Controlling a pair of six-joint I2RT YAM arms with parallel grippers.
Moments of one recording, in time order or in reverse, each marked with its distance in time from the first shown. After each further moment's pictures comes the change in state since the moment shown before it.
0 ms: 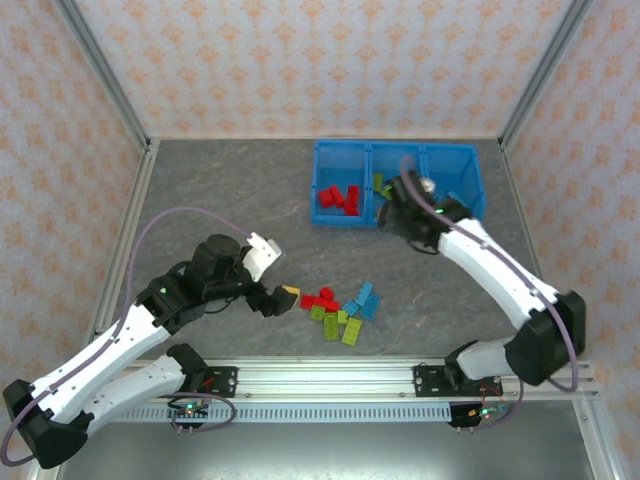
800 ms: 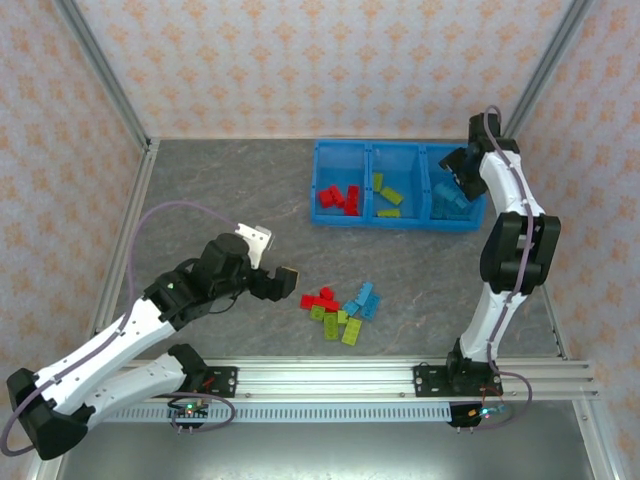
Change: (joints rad) left arm -0.032 0.067 0.022 -0.015 -0.272 -0.364; right arm -0.535 0.605 0.529 -0.079 -0.277 0.108
